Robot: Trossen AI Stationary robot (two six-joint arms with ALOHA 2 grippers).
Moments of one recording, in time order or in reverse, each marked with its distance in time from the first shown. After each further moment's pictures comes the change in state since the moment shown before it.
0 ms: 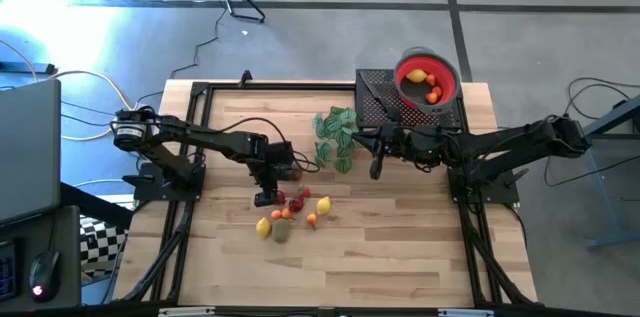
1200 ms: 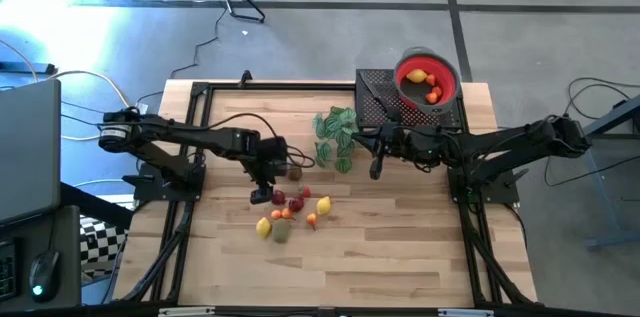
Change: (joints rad) left arm 0.000 -0.119 0.000 -0.051 -0.042 -0.029; right arm 0.000 0.000 0.000 0.000 0.000 0.000
